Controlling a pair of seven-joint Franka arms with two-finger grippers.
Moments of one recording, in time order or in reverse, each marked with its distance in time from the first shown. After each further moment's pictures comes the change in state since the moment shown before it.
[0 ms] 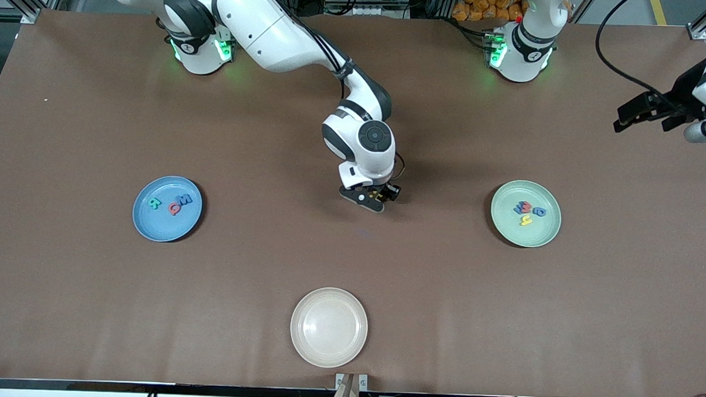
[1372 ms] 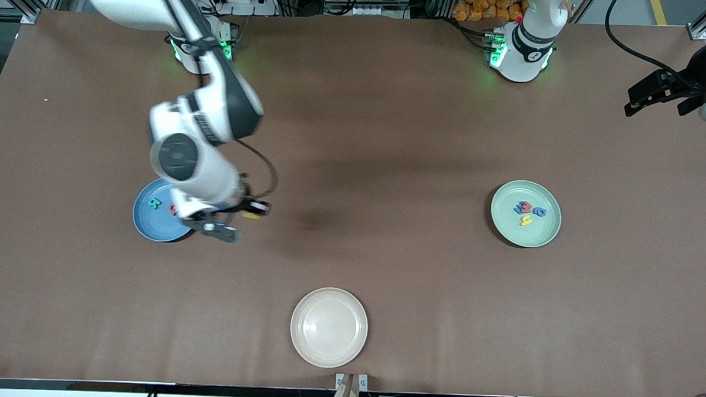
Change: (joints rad) left arm 0.002 0.011 -0.017 0.087 0.034 -0.066 -0.005; right arm -0.518 -0.574 -0.030 -0.434 0.072 -0.271 -0.711
